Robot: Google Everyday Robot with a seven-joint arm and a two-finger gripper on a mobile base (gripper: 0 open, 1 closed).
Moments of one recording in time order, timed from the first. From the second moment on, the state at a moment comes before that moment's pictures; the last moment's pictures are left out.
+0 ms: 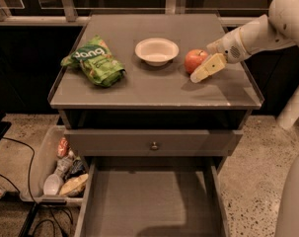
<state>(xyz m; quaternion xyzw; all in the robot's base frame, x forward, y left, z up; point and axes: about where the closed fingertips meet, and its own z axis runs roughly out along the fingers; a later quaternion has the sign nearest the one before) 0.704 -0.188 0.856 -0.47 0.78 0.20 0.36</state>
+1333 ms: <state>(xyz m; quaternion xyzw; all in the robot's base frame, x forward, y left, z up) 0.704 -0.187 0.856 -0.47 0.78 0.20 0.36</state>
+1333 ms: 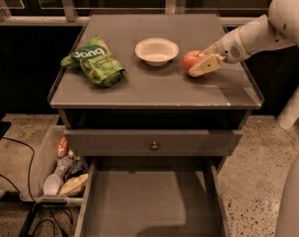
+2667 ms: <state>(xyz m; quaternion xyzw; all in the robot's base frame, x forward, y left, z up) 0.672 -0.203 0.872 -0.46 0.78 0.19 0.38</state>
